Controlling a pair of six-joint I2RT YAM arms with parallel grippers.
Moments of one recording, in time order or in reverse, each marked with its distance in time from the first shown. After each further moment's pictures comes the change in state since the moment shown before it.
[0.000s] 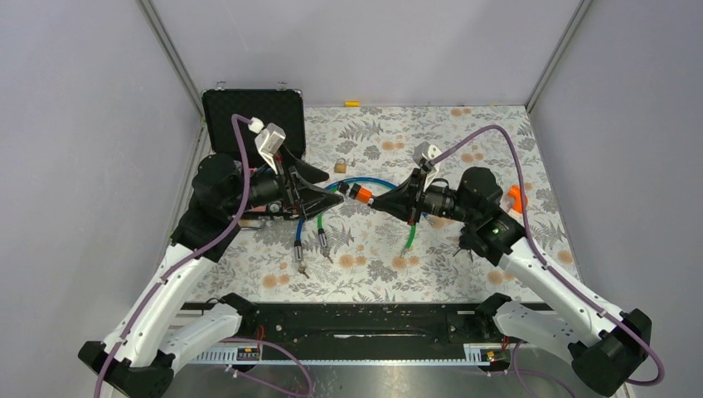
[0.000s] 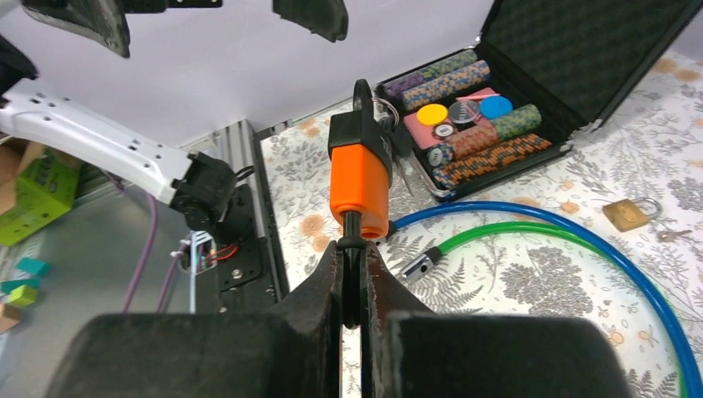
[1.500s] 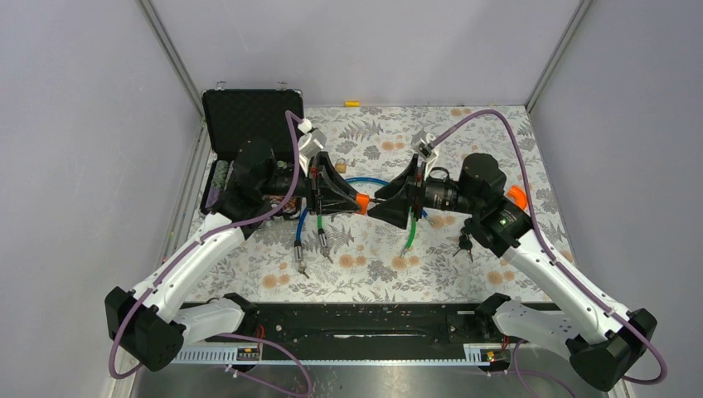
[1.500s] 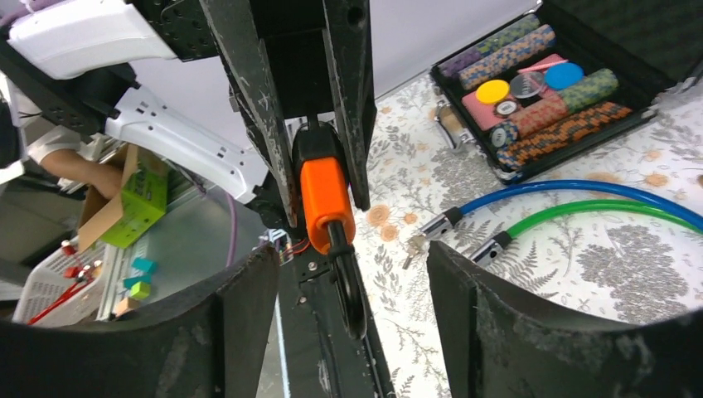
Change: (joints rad) left arm -0.056 0.236 -0.021 0.300 0.436 0.108; right arm 0.005 0.048 0.200 -0.225 -0.108 0.153
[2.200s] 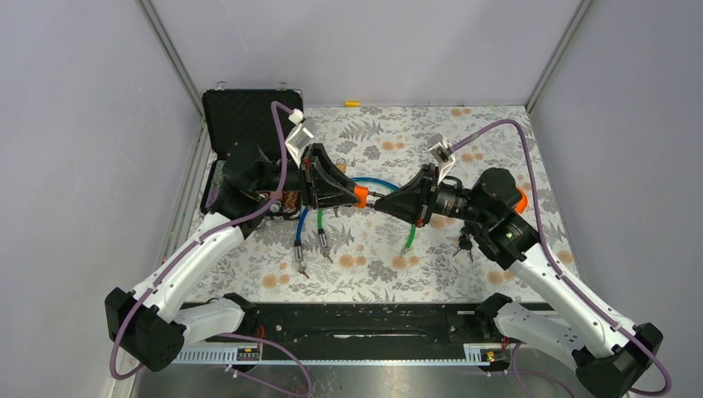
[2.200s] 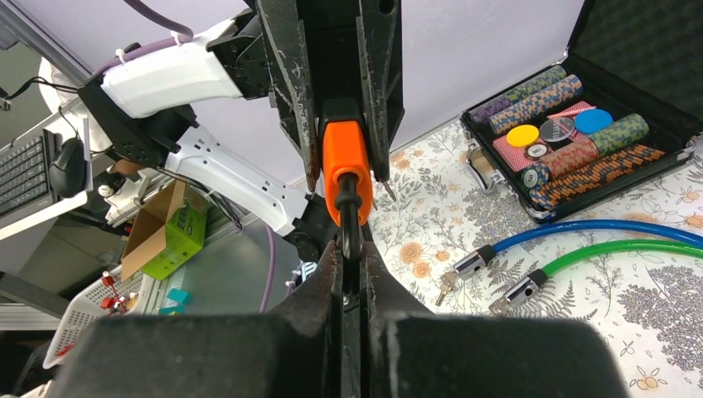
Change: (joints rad) left arm 0.009 0.000 -0.001 0.213 0.000 -0.224; right arm 0.000 -0.111 -0.108 0.188 0.034 0.154
